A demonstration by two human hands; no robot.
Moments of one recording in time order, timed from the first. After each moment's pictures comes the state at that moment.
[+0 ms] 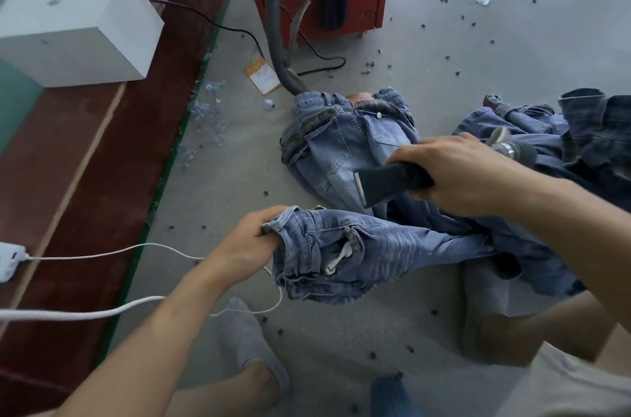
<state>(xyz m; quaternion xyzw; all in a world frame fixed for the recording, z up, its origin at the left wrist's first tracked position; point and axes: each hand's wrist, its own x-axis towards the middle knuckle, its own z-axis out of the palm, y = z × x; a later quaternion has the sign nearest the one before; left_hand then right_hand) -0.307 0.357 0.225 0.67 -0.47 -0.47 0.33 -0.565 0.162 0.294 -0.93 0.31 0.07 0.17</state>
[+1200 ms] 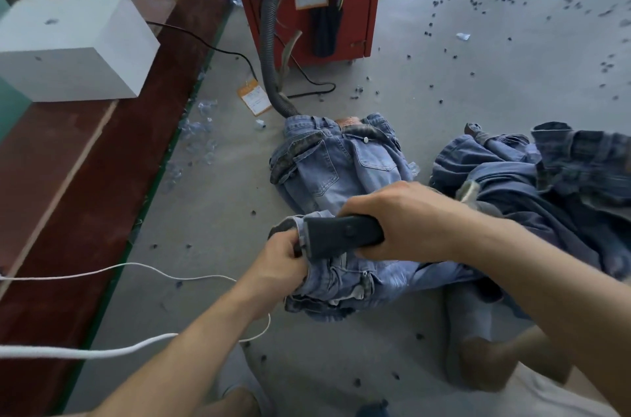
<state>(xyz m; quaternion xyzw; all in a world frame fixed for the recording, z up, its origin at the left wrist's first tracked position) -0.365 0.333 0.212 0.67 -0.36 -0.50 0.41 -0.545 0.191 0.301 -0.95 0.21 0.06 0.23</state>
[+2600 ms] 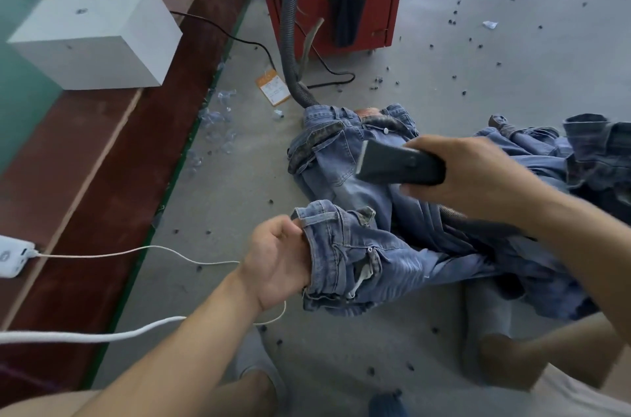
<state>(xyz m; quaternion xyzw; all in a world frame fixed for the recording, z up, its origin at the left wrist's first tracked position) -0.343 0.349 0.225 0.37 -0.05 -0.76 0.53 -0.569 0.158 0.302 -0.90 0.33 -0.09 0.26</state>
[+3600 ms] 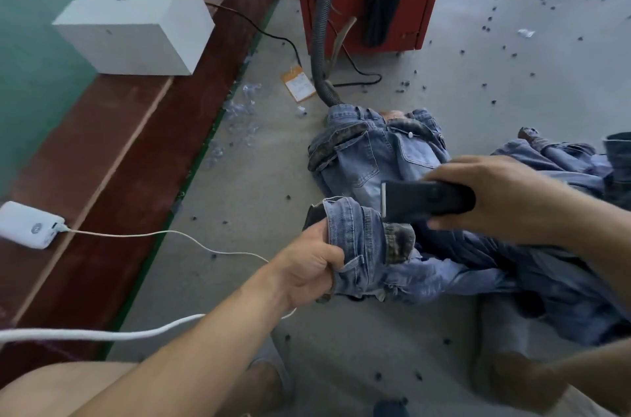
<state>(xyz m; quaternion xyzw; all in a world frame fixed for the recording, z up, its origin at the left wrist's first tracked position) -0.357 0.347 0.225 0.46 -0.12 -0.73 0.49 -0.564 0.160 0.312 -0.93 0.27 0.06 0.23</state>
